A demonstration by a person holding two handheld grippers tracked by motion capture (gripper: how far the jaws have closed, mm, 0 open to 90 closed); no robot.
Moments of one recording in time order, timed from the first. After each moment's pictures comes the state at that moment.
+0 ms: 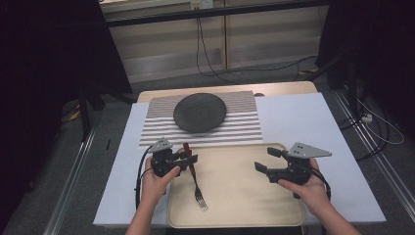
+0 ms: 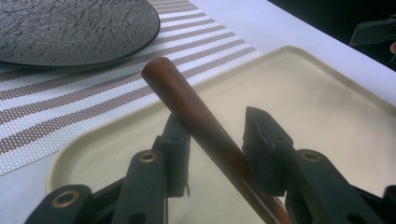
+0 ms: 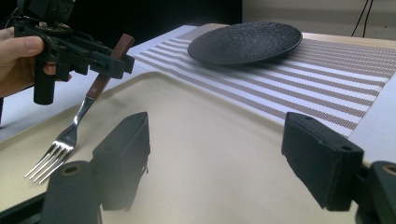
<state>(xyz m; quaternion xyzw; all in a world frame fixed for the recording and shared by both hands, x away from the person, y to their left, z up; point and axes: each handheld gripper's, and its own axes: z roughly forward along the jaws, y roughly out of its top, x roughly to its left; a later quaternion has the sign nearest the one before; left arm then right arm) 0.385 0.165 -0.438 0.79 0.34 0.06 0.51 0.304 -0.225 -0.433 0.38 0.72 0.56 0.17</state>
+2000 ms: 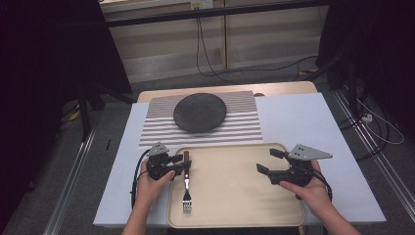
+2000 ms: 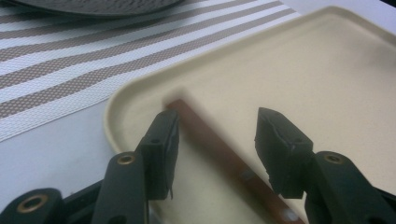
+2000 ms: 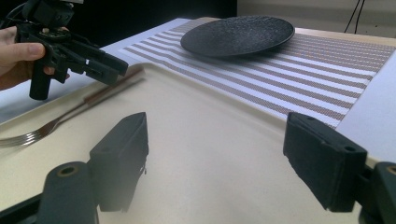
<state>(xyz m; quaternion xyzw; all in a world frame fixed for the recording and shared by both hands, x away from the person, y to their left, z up) 0.389 0.188 -0.461 0.80 0.36 0.07 0.47 0.302 -0.230 -0.438 0.38 0.72 0.54 0.18</state>
